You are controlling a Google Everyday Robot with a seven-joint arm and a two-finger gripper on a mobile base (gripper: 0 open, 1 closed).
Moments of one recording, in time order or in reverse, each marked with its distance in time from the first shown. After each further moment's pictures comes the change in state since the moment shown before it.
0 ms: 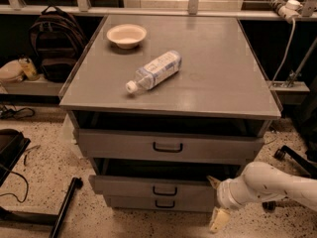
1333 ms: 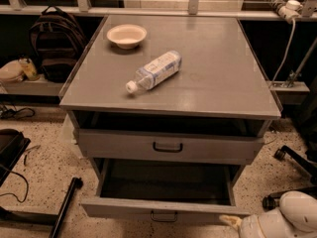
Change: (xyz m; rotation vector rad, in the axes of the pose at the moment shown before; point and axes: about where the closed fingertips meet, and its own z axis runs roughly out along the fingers) arm 0.005 0.139 -0.052 -0.235 -0.199 0.245
